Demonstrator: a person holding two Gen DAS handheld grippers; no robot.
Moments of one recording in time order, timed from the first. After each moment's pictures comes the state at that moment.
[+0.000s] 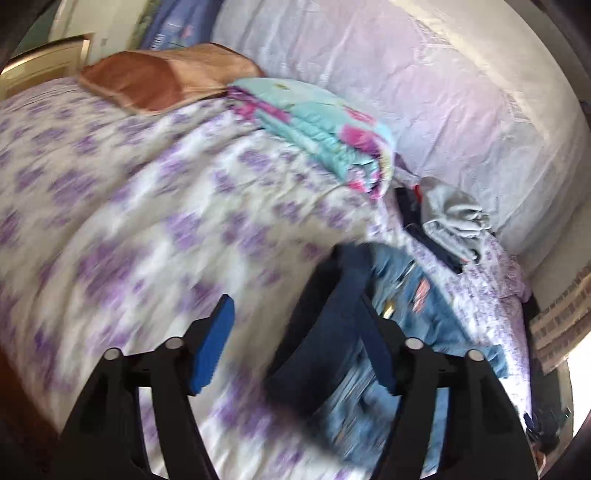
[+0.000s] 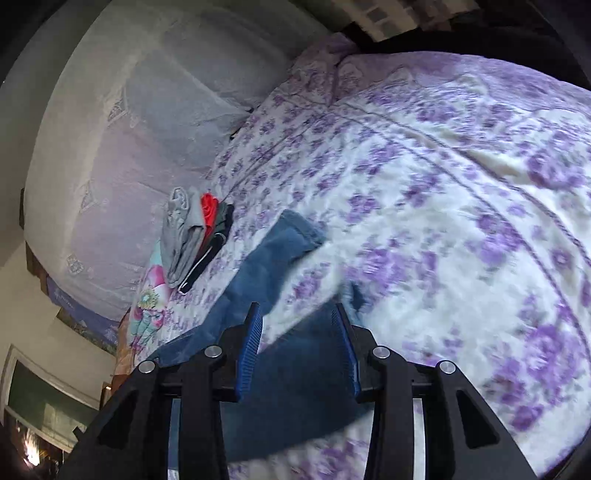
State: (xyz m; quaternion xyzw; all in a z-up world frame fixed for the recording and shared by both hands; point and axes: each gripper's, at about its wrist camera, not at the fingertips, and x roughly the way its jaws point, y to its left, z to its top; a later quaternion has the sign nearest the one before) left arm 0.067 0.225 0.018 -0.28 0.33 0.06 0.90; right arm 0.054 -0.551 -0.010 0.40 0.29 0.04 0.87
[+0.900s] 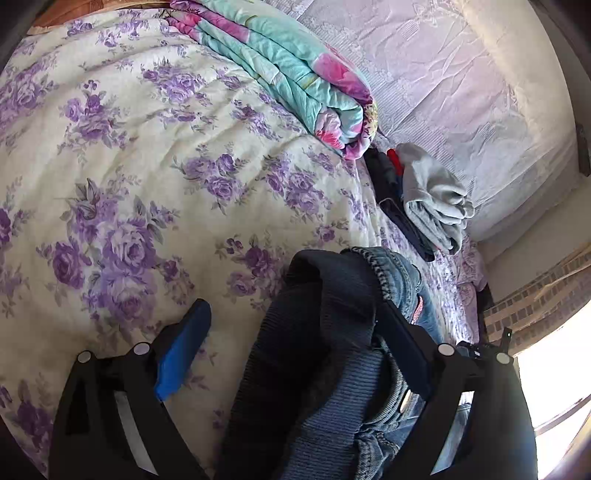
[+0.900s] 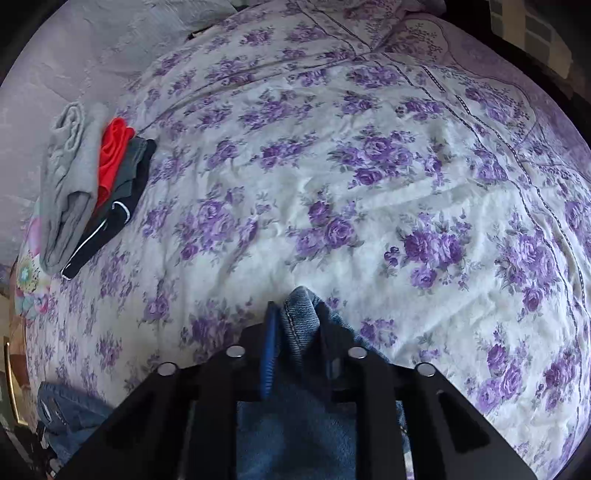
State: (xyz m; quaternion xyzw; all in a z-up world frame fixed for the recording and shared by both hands) left arm 0.196 0.230 -0.059 -0.35 0.38 -0.08 0.85; right arm 0.304 -0.507 -0.011 0.22 0.47 -0.06 0.86
